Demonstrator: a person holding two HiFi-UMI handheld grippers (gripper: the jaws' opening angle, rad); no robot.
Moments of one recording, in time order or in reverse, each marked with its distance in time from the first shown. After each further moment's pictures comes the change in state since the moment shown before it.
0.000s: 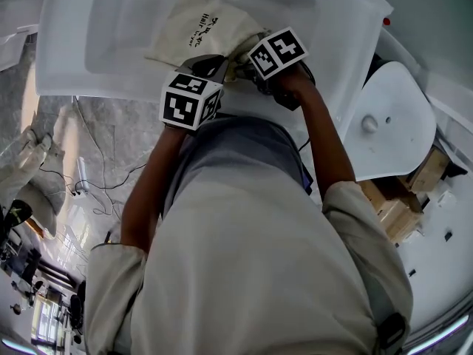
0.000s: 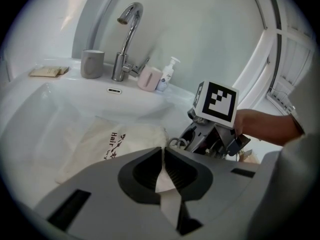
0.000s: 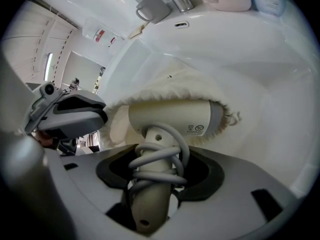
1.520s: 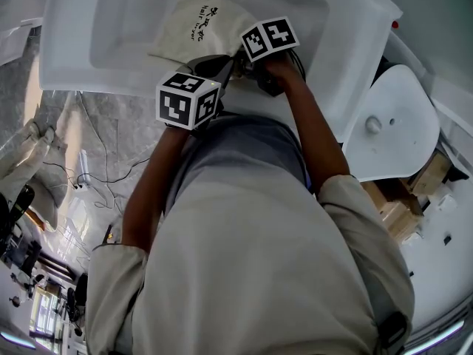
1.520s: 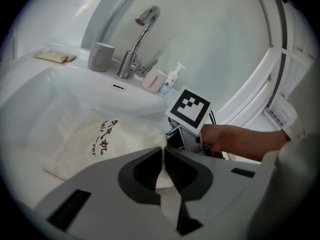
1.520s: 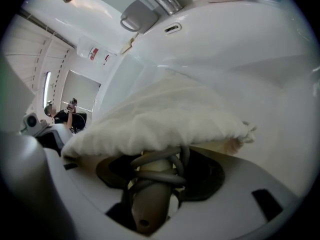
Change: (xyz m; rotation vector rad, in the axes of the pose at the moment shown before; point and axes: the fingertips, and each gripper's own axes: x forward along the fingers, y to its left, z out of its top) left arm -0.008 -0.011 0.002 -0.121 -0.037 -0.066; right arm 0.025 -0.002 0.048 0.115 -0.153 0.040
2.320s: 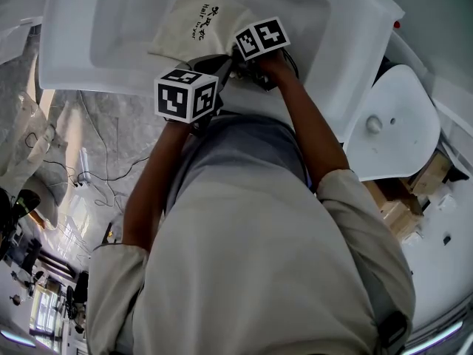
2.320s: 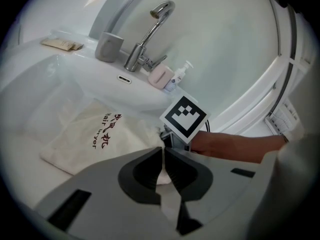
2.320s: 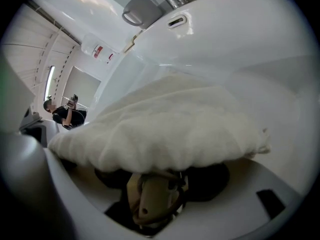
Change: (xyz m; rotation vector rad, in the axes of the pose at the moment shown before) left arm 0.006 0.010 -0.008 -0.091 0.030 -0.005; right arm 0.029 -0.009 0.010 -0.073 -0.042 -0.007
